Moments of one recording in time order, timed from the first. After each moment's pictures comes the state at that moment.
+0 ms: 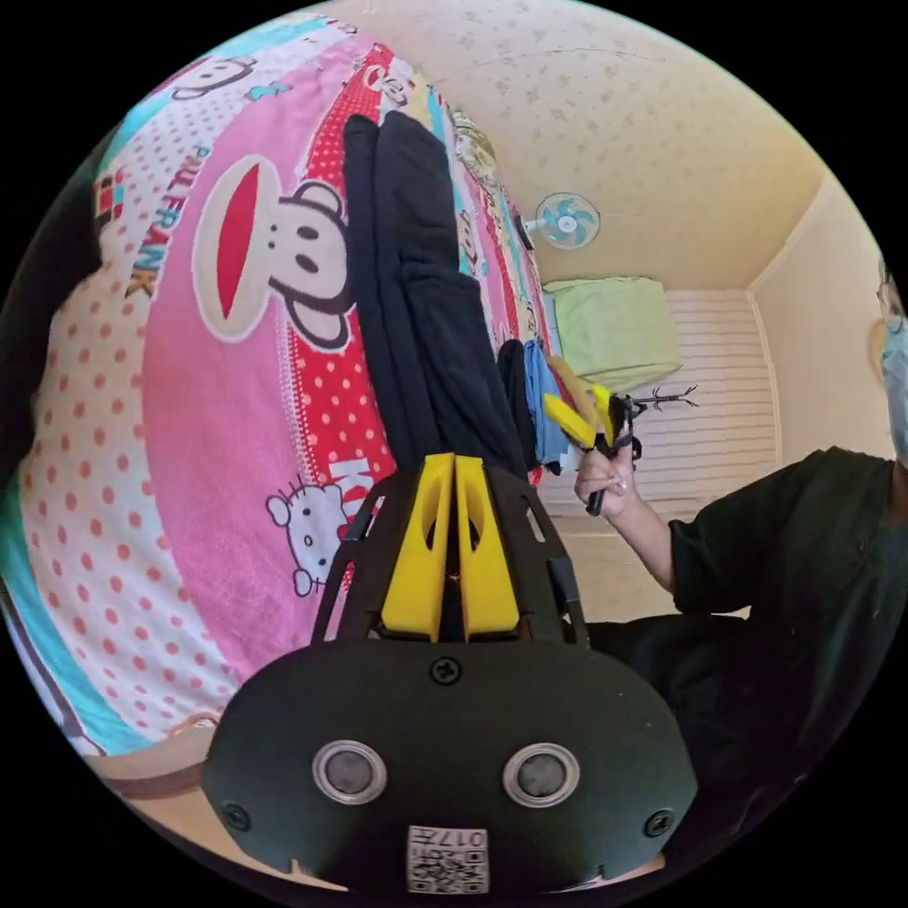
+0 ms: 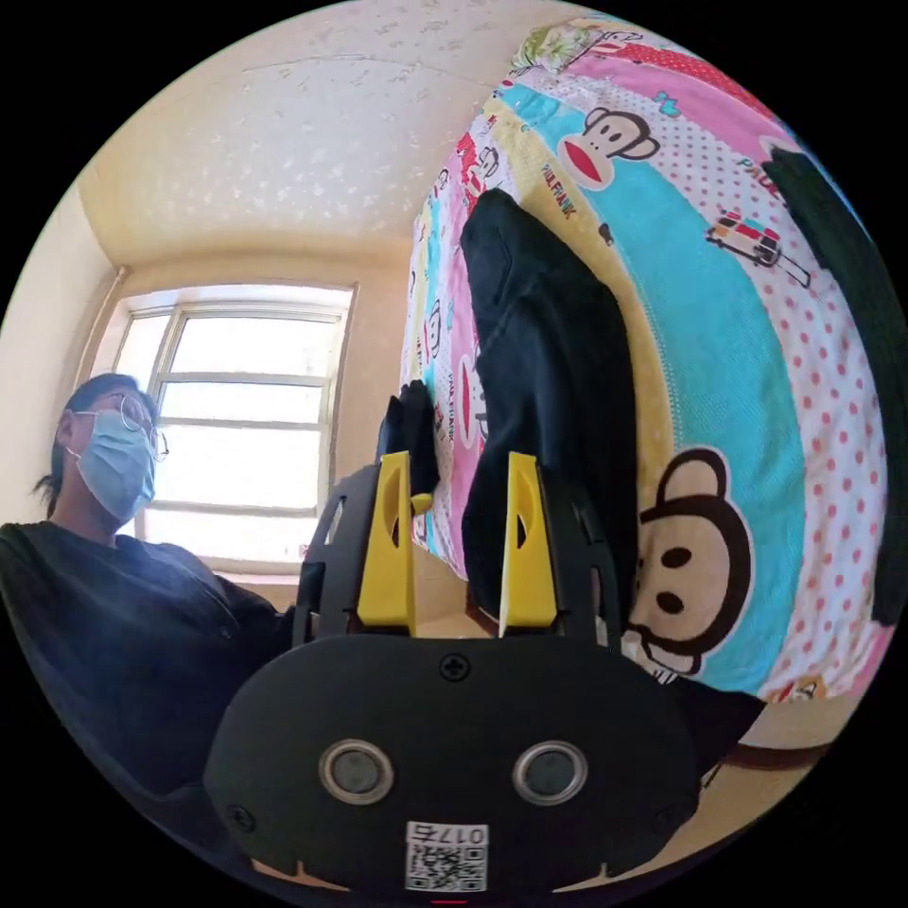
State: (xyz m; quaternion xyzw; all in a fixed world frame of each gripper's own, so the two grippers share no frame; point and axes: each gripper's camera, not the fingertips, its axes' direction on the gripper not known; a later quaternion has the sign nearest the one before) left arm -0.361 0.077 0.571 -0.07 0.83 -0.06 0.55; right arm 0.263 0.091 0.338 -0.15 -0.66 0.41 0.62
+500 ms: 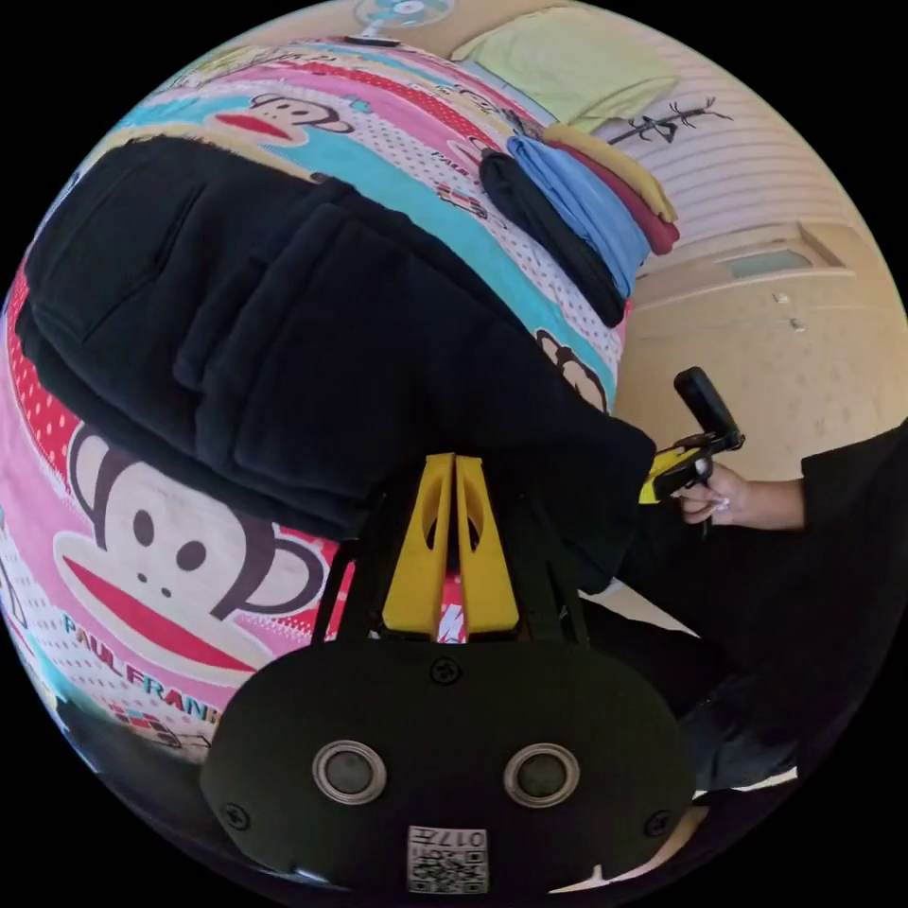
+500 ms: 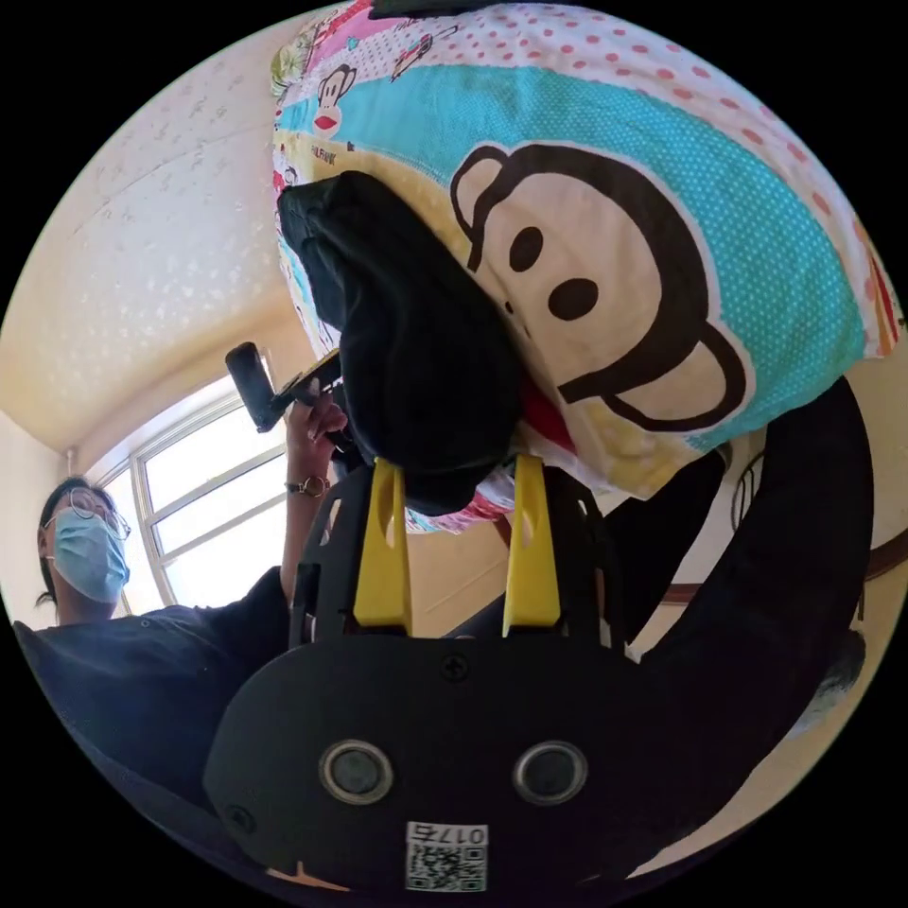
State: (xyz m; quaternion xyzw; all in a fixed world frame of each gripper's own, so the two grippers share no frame) left arm -0.214 -0.043 0.502 -0.08 0.69 0.35 0.63; right arm 0.154 0.137 0.359 -0.25 -0.65 0.54 0.47
